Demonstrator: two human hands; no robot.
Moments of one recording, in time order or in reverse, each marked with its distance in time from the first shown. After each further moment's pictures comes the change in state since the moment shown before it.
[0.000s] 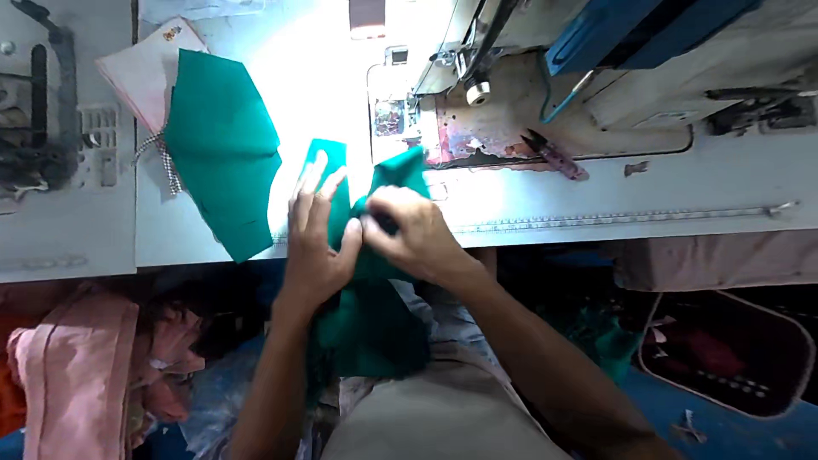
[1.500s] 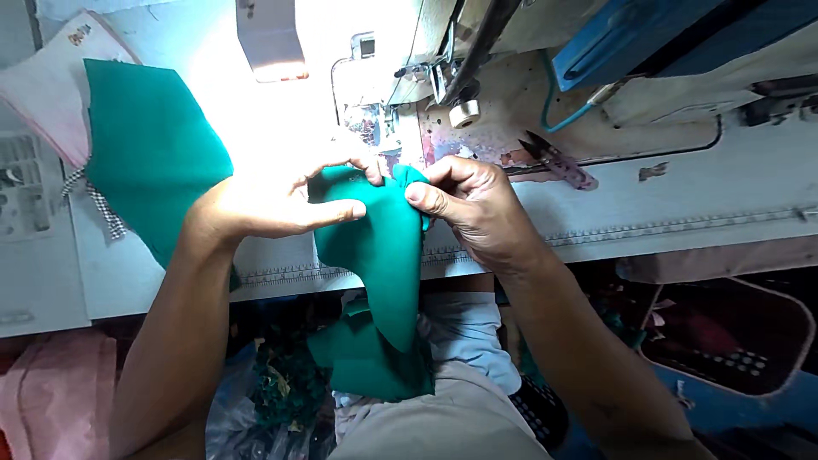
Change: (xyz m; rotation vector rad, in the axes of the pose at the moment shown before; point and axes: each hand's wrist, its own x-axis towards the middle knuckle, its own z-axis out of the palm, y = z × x) left_hand 0.153 -0.039 -0.006 -0.410 -0.721 0.400; right_hand 0.015 0.055 -0.062 0.796 0.153 0.323
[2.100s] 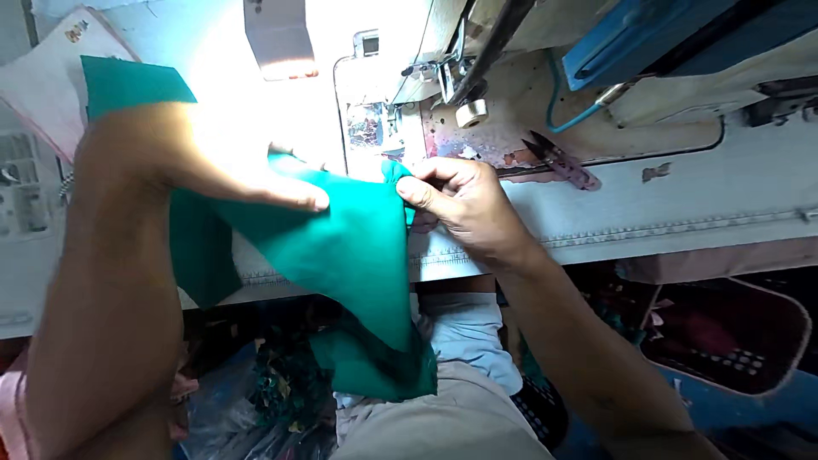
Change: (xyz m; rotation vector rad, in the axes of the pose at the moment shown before) left_hand -0.002 0.024 -0.064 0.352 -0.282 -0.406; right_hand 0.012 0.009 0.004 -0.164 0.003 -0.003
